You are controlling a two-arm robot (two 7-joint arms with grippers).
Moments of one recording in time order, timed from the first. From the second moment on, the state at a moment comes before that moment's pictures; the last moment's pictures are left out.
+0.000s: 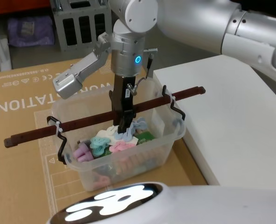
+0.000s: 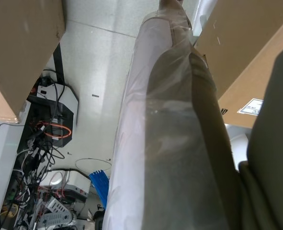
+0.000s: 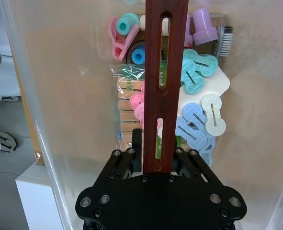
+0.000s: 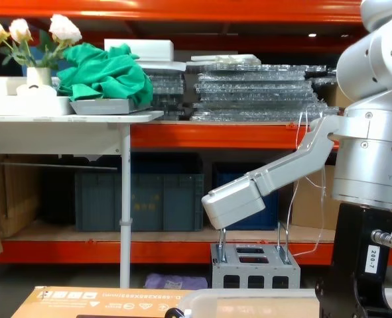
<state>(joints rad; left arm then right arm) -1.47 0.98 1.56 -0.90 0.05 0.15 -1.47 1.21 0.38 -1.36 -1.07 -0.12 -0.98 1.50</state>
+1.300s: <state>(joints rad) -1.47 0.98 1.56 -0.90 0.05 0.15 -1.47 1.20 0.38 -1.36 -1.07 -0.12 -0.98 1.51</state>
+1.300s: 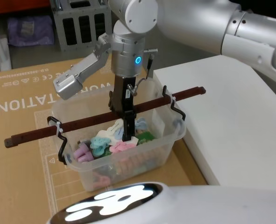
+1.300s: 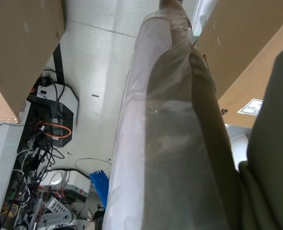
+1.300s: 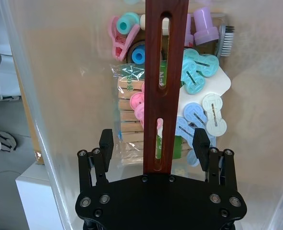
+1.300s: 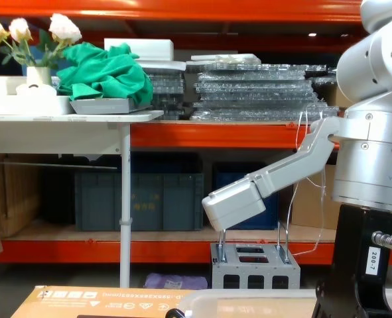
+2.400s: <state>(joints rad) -1.47 0.98 1.56 -0.90 0.05 0.15 -1.47 1.35 0.46 -1.42 -1.28 -0.08 -0.87 1.53</state>
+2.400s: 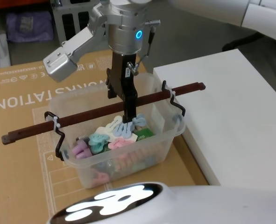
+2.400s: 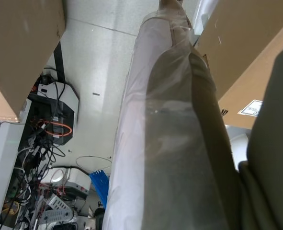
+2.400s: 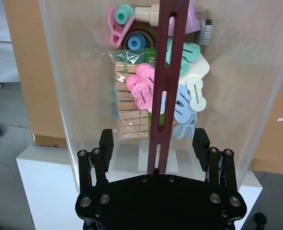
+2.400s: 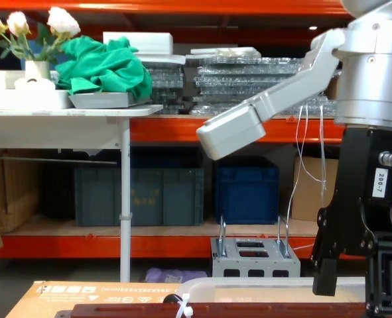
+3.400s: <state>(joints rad) -1.47 0.98 1.56 -0.90 0.05 0.15 -1.47 1.38 0.55 -1.39 -1.41 -0.12 -0.82 1.45</state>
